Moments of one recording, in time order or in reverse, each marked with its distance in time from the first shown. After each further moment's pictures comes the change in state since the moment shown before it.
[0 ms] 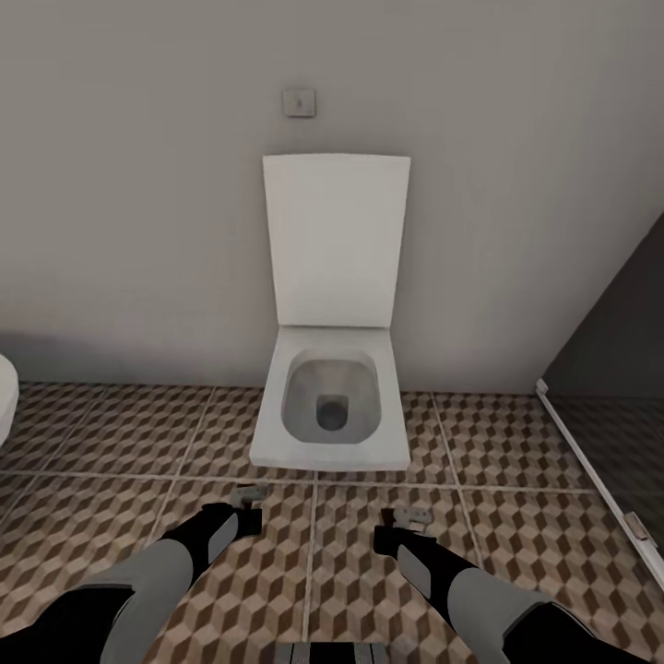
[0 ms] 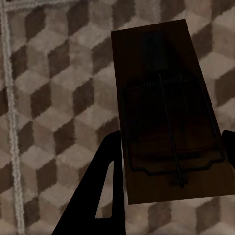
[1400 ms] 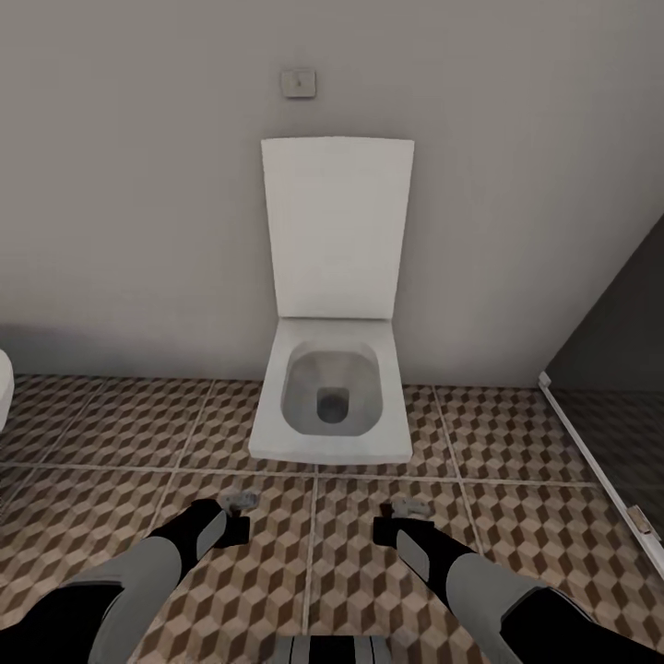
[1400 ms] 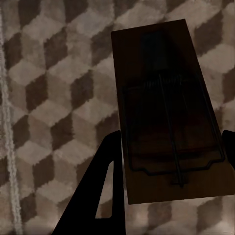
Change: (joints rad) left arm -0.008 0.041 0.001 -0.001 0.005 0.145 -0.002; right arm -0.040 -0.001 0.000 -0.003 0.002 0.081 -0.003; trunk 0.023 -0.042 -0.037
